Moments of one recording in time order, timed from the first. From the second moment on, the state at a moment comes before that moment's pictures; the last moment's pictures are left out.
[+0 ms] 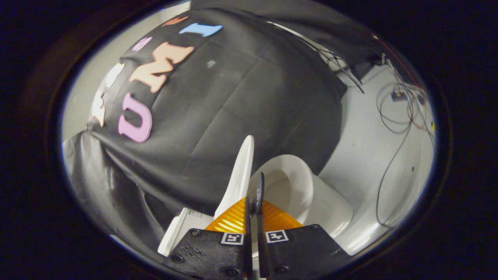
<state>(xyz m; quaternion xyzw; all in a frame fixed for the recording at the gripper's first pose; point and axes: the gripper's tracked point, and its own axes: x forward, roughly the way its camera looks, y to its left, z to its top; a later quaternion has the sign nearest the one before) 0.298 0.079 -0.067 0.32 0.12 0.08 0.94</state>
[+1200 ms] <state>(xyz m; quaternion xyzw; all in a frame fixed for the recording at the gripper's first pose) 0.269 0.242 0.068 -0.06 0.06 0.18 0.98</state>
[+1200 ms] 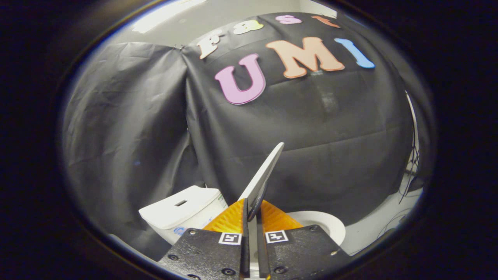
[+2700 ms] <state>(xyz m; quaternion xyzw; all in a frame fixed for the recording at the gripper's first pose) 0.259 0.404 0.085 -0.22 -0.03 0.20 0.95</state>
